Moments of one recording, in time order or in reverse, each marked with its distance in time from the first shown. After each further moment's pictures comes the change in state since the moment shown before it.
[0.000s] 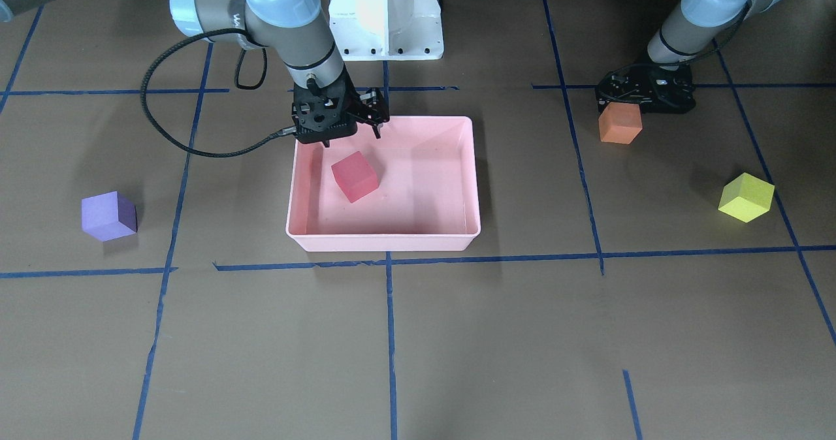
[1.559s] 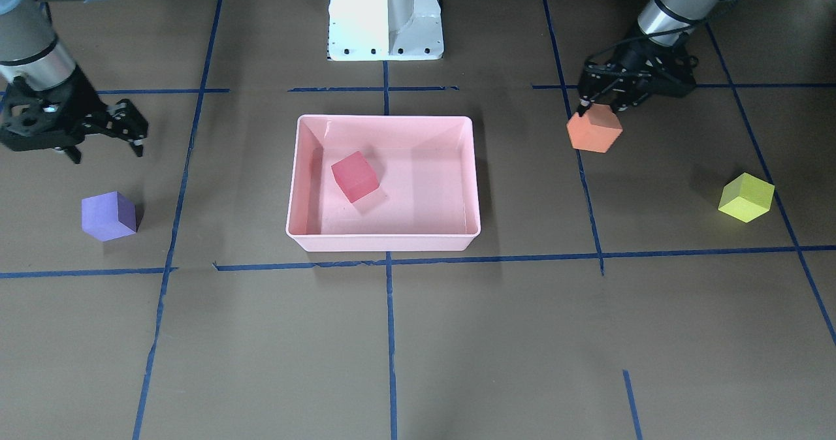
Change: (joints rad) left arm -0.091 -0.270 -0.144 0.067 0.006 -0.201; right arm 0.372 -0.578 0.207 0.010 0.067 -0.527
